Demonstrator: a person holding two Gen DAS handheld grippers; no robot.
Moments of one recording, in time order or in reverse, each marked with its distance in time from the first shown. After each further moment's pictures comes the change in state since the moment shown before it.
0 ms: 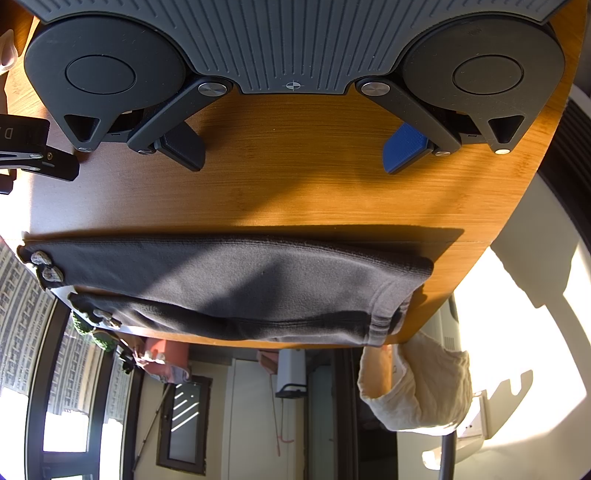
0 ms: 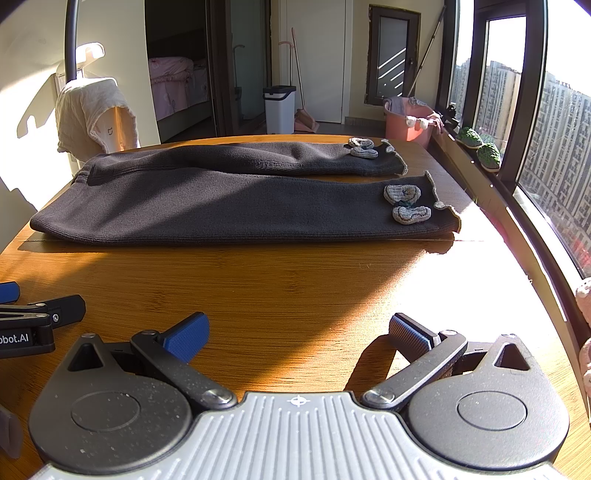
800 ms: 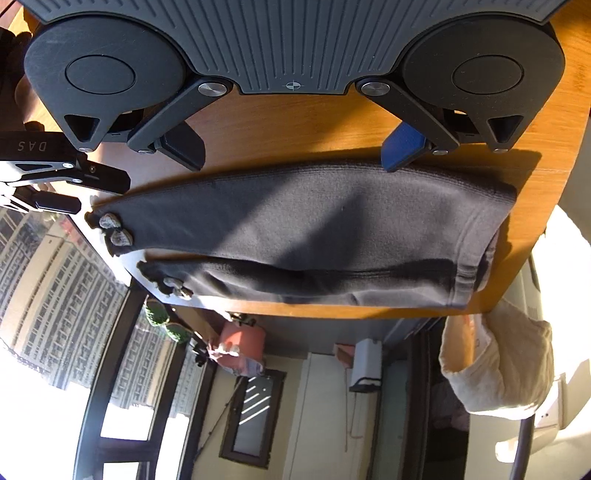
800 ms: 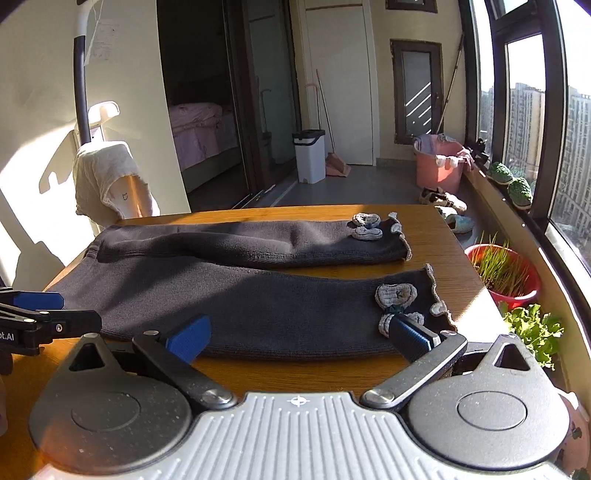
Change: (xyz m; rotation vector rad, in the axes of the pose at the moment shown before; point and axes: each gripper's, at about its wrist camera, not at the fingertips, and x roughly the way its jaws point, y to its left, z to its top) left arm 0.015 -0.006 0.058 0.040 -0.024 -0.263; right arm 0.025 -0.070 0.071 0.043 -0.122 0.159
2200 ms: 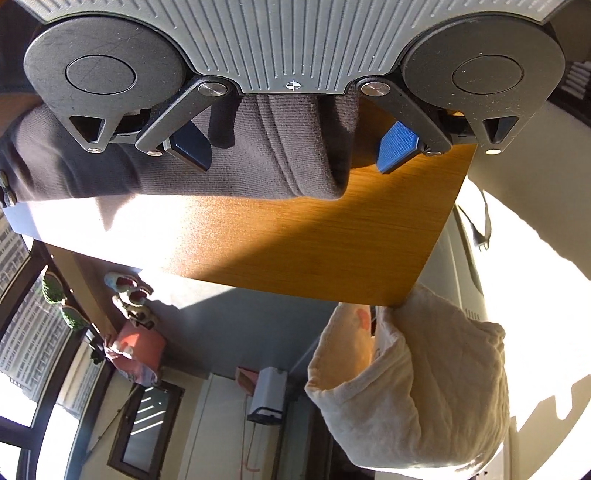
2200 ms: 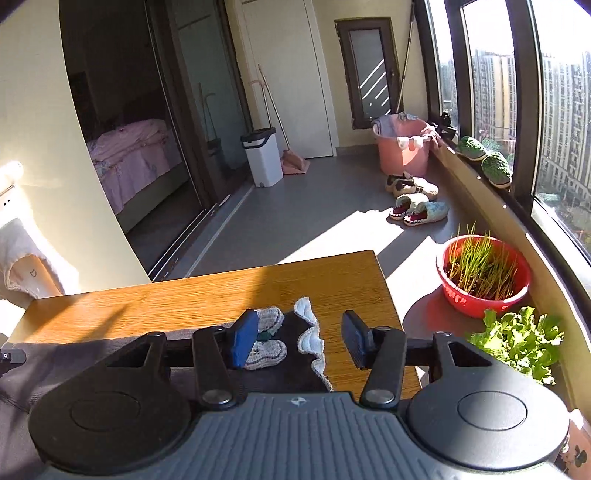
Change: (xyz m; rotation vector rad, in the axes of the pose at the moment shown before) left arm 0.119 0.137 0.096 -0.184 0.132 0.221; right arm 0.120 -0.123 0.092 0.117 0.010 -0.097
